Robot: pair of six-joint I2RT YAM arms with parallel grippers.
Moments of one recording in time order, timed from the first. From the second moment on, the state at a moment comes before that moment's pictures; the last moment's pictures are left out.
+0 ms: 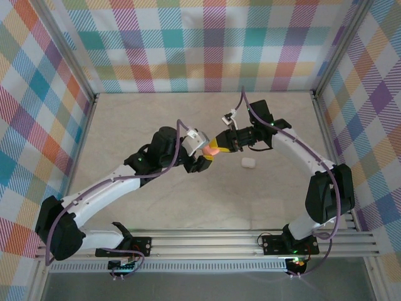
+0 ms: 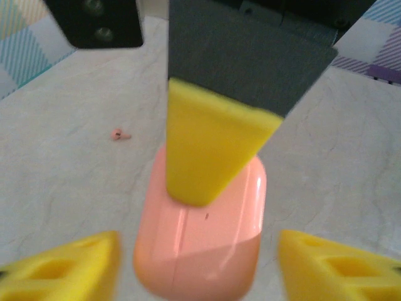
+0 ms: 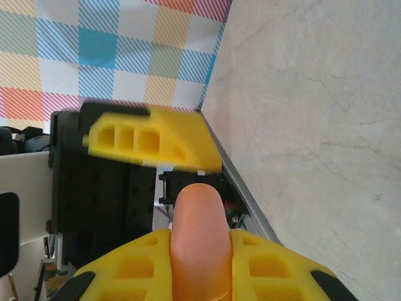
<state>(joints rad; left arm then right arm) -0.73 1.25 0.97 -0.18 0.27 0.15 0.39 1.58 1.27 -0.59 -1.15 0.44</state>
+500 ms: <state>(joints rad) -0.73 1.15 0.92 -0.06 0.05 -0.34 0.38 1.29 1.00 -0.10 -0.96 0.45</state>
